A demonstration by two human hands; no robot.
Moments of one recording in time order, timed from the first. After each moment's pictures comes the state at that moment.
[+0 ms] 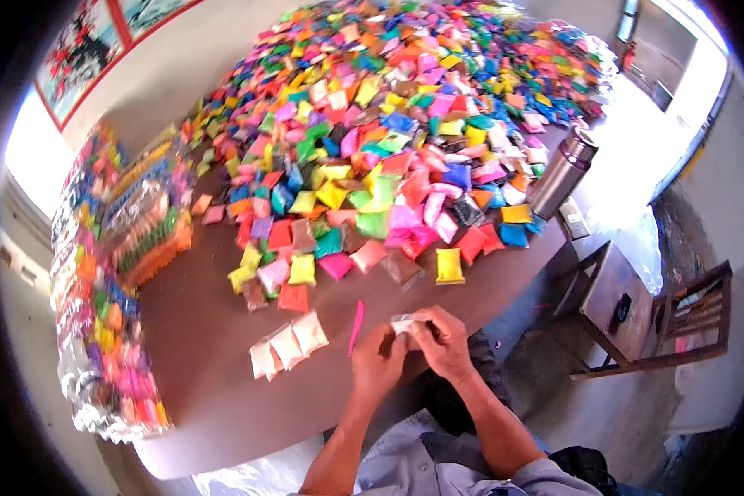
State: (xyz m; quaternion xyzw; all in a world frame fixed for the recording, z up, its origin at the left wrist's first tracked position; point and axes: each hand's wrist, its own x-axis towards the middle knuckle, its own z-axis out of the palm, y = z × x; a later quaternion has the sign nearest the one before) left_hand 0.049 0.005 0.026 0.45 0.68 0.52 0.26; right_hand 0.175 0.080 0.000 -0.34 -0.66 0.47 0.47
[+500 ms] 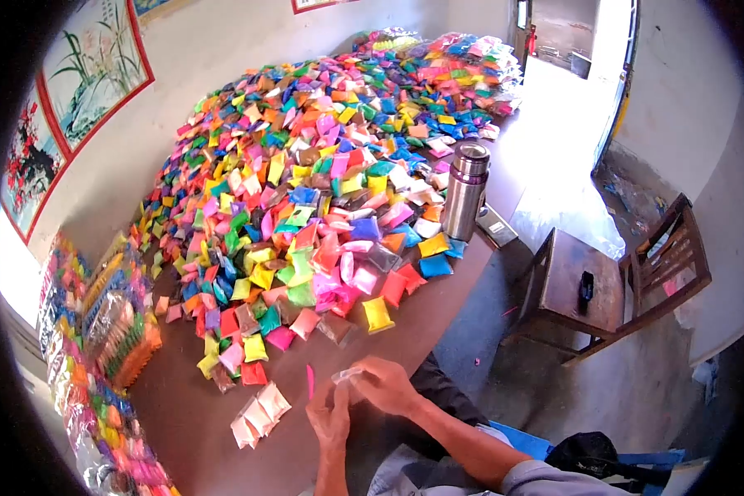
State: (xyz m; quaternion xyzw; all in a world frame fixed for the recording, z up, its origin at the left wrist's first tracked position) left_hand 0.046 0.005 0.019 0.41 0.64 0.57 0.31; right_hand 0.181 0.080 0.008 -0.34 -0.69 0.44 0.46
